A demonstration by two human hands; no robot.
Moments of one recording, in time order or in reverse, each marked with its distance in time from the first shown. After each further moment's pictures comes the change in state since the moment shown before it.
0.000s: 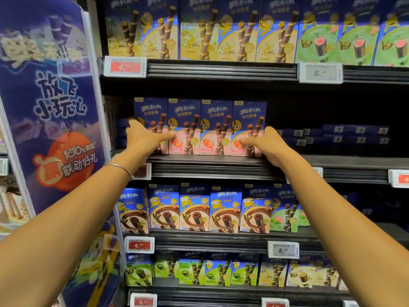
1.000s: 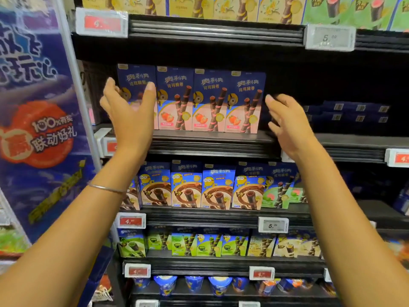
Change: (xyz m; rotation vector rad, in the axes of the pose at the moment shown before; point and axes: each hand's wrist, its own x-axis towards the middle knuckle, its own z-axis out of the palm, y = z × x) left_hand -0.084 0.020 0.006 -0.384 0.276 0.290; right_hand -0.056 -0.008 -0.025 0.326 0.116 -0.064
